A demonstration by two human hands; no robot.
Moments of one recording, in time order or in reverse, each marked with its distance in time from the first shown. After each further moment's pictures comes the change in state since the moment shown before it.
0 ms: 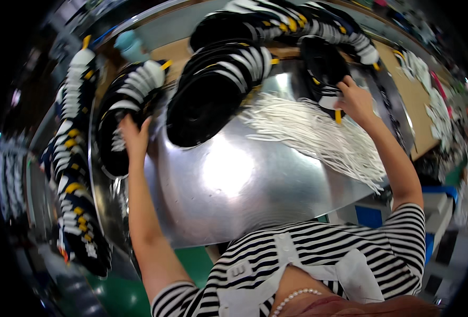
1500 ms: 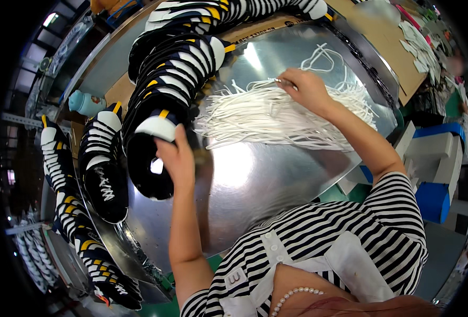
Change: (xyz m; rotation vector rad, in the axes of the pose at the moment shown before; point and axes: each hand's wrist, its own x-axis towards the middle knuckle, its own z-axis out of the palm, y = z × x) left_hand -0.022 0.275 -0.021 -0.782 -0.233 -0.289; right_hand -0.038 -0.025 0.024 0.558 0.173 0.073
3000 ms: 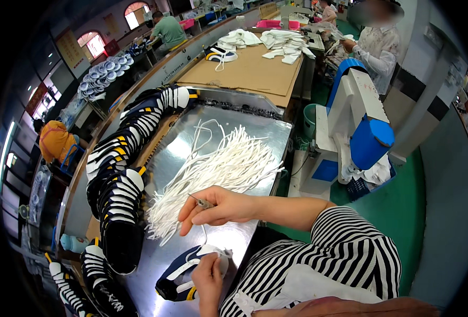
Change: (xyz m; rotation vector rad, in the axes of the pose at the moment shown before) left_hand -0.174 0.094 -0.026 0.037 -0.851 0.340; right_hand -0.127 -0.123 -0.093 1.669 -0.142 0.051
